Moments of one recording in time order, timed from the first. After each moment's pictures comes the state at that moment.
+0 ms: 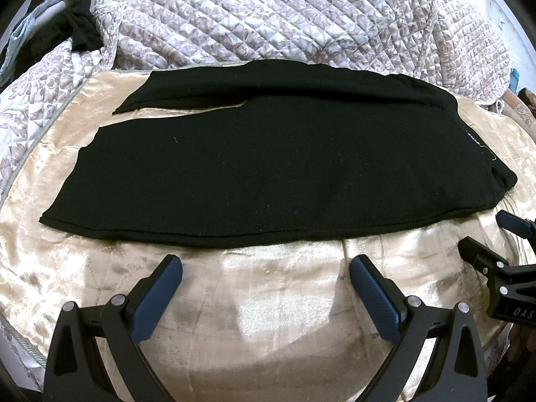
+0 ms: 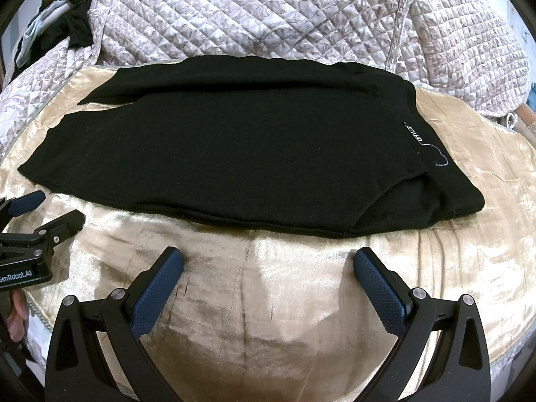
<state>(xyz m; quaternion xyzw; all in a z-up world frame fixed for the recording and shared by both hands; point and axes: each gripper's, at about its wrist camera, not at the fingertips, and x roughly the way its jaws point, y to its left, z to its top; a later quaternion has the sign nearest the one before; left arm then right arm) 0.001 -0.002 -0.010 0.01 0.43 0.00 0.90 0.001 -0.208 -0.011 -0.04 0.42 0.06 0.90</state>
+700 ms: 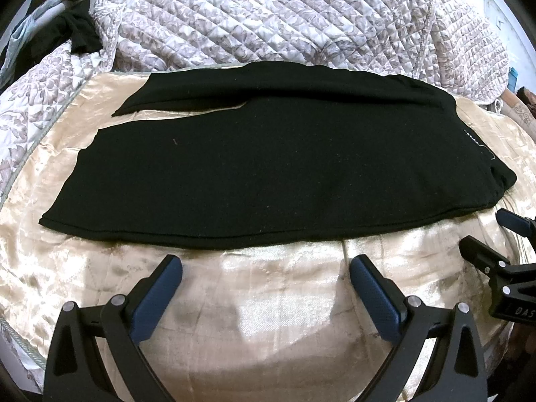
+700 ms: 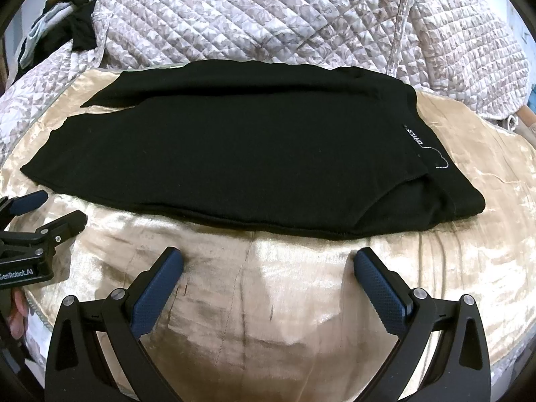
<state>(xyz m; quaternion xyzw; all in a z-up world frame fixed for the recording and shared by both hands) -0.001 -0.001 -0.001 0.01 0.43 0.00 0.90 -0.001 -0.212 -0.012 -0.04 0.42 0.07 0.91</state>
